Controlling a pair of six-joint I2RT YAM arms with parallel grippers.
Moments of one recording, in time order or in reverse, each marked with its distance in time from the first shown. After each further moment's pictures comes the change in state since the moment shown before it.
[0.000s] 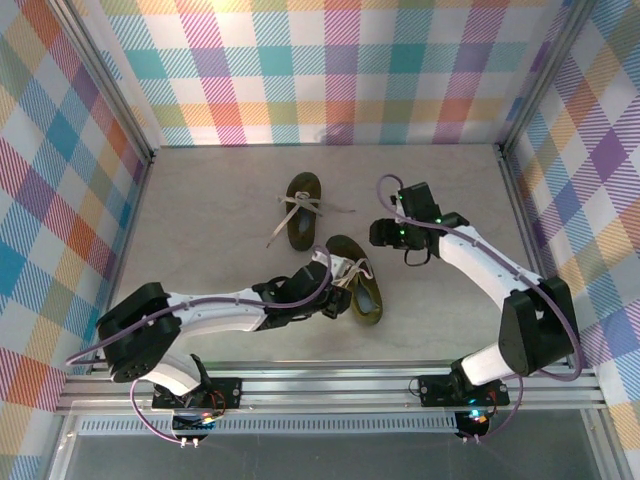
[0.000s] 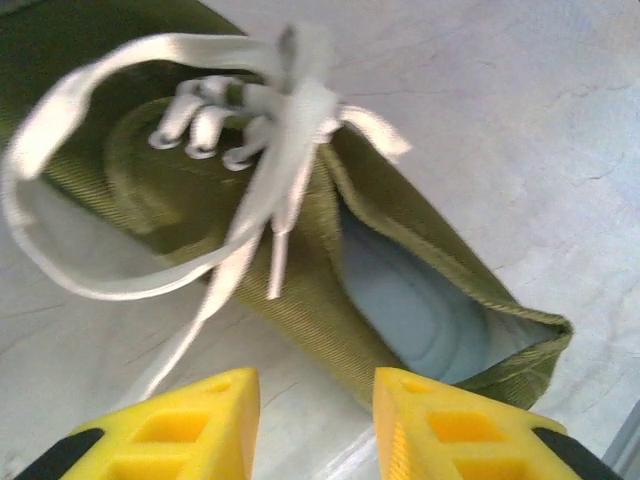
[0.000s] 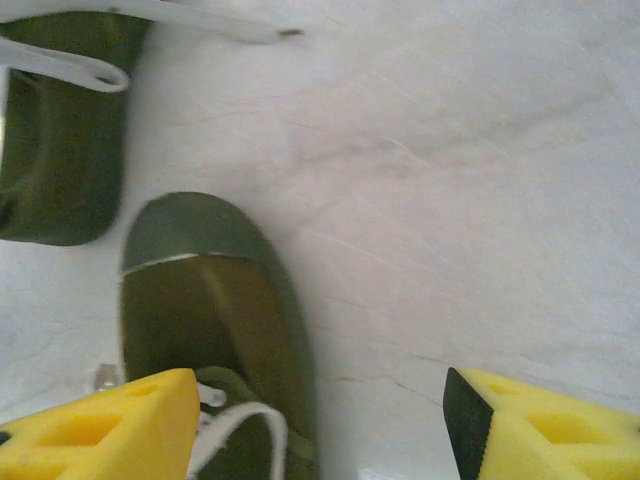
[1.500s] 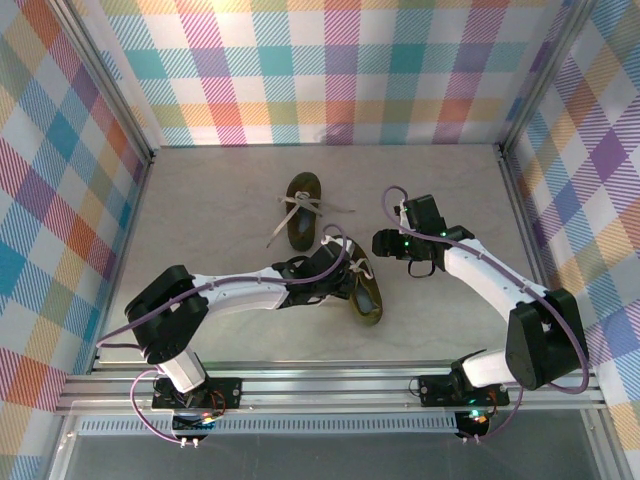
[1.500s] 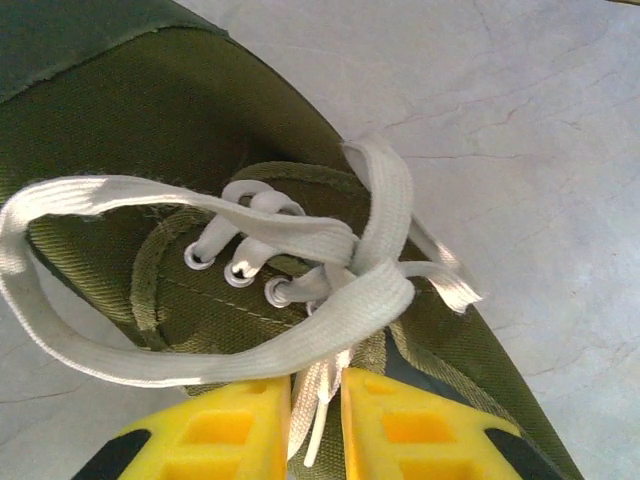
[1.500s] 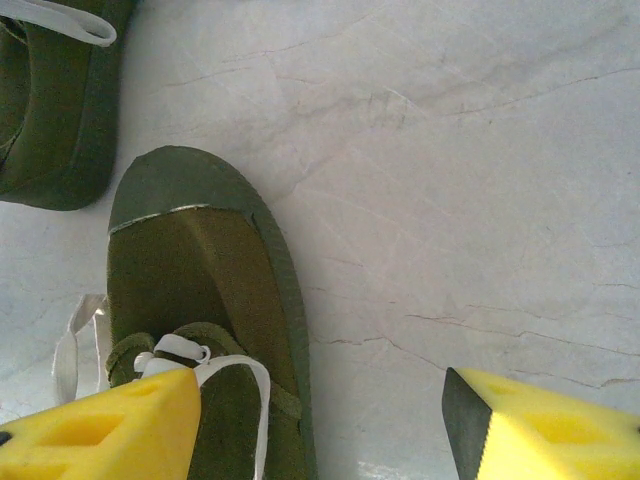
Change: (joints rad) left arm 0.066 0.156 0.220 -0.165 -0.031 -0.070; right arm -0.008 -0.070 -0.108 0.055 -0.033 0.007
